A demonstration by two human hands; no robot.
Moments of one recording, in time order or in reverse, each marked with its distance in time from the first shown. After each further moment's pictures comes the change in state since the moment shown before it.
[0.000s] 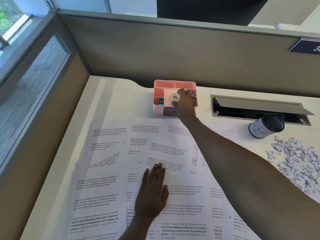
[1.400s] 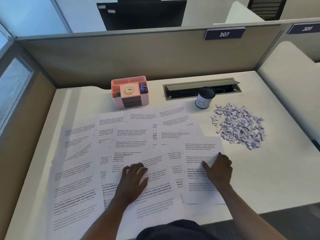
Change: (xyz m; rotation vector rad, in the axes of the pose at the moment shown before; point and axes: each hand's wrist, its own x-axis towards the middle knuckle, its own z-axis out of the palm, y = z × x) left_hand -0.057 0.036 -0.009 0.098 -0.060 0.302; right_hand -0.383 0.281 -0.118 -0.302 -0.005 0.616
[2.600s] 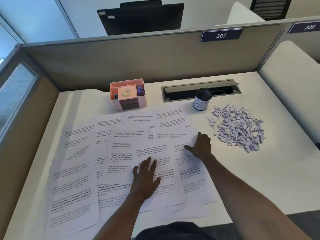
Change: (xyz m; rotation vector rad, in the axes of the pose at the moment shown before) left_hand 0.042 0.080 0.009 -0.005 -0.274 -0.215; right_hand 0.079 -0.076 -0.027 0.107 -0.245 -0.186
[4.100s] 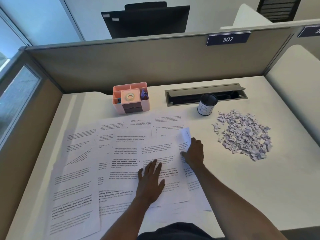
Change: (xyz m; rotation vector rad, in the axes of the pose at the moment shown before) left_hand 0.017 0.014 -0.007 -0.070 0.009 -0.041; right_hand -0.004 -0.043 0.027 0.117 0.085 -0.023
